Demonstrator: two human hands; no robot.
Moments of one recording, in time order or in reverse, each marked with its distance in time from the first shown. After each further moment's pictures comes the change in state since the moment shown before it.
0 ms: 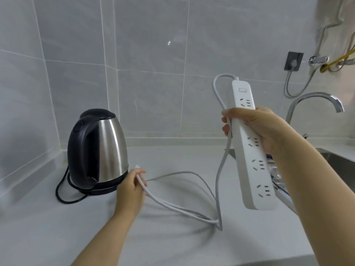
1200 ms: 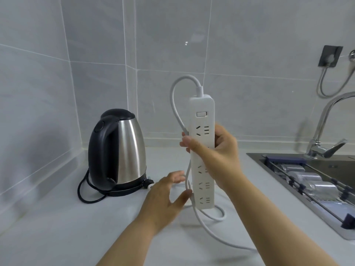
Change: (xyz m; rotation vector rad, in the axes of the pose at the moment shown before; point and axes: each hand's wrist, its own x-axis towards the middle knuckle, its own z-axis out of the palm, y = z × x) left_hand -0.013 0.015 0.001 0.345 -0.384 0.283; right_hand 0.016 0.088 0.107 -0.002 -0.121 -0.516
